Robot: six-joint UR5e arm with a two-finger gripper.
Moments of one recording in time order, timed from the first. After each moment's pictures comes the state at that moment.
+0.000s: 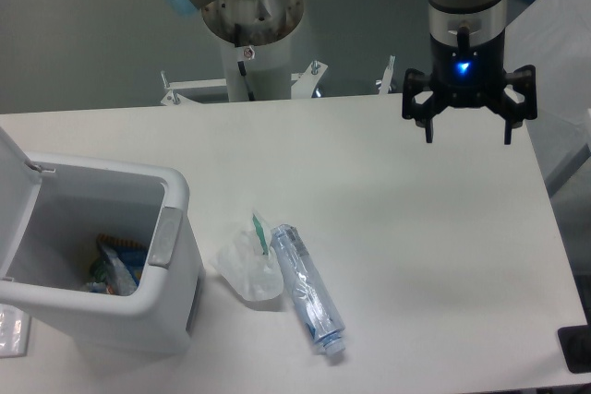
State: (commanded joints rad) arm 2.67 -1.76 -1.38 -1.22 1.60 0.91
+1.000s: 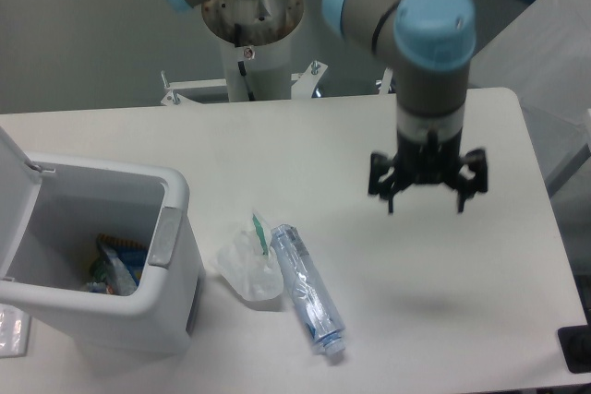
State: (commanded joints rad) arm 2.52 -2.02 -1.44 -1.05 1.56 0.52
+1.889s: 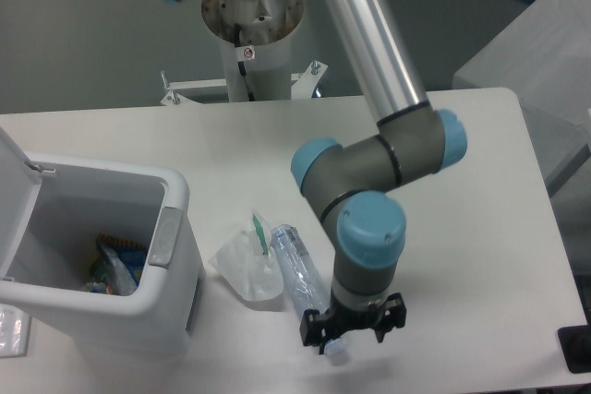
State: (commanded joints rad) arm 2.39 -2.33 -1.24 -0.94 1.46 0.17
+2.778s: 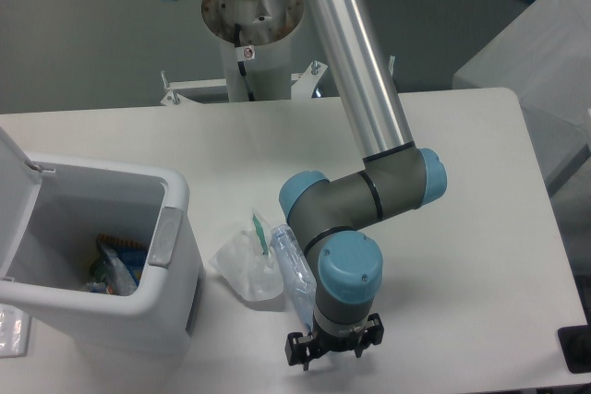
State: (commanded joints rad) arm 2.38 -2.37 -1.24 -0.93 1.47 0.12
